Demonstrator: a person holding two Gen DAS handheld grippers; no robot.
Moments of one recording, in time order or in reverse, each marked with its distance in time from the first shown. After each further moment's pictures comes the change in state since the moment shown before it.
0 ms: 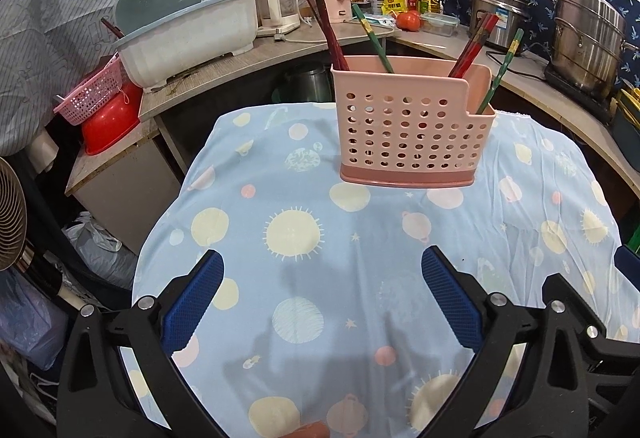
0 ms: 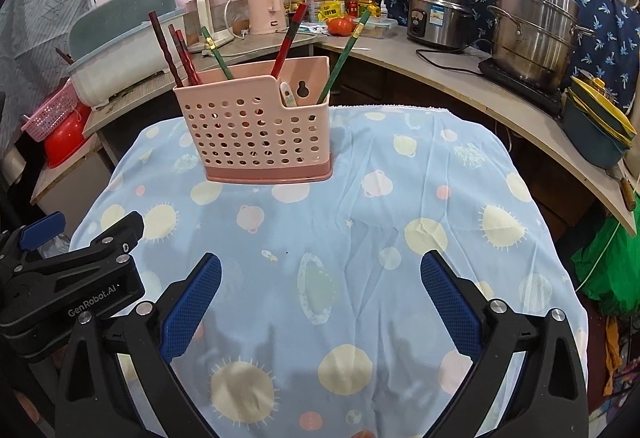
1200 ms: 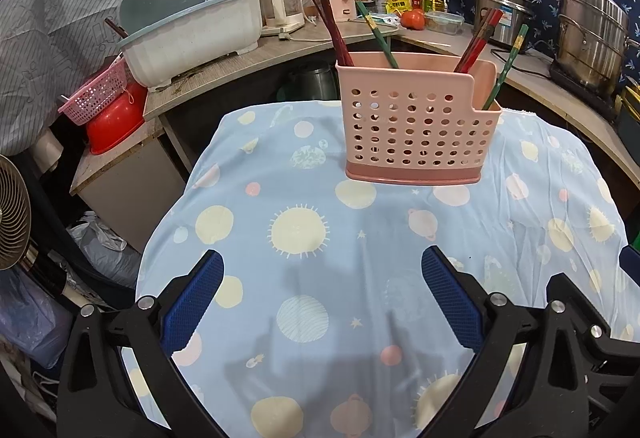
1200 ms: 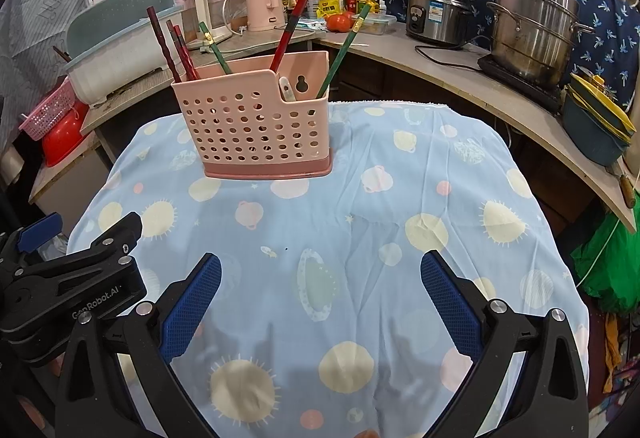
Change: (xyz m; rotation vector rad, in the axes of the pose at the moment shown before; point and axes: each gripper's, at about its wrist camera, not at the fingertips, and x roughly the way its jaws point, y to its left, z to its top) left arm 0.002 -0.001 -0.003 0.001 0.000 0.025; right arm 0.002 0.002 -0.001 0.002 0.012 -0.005
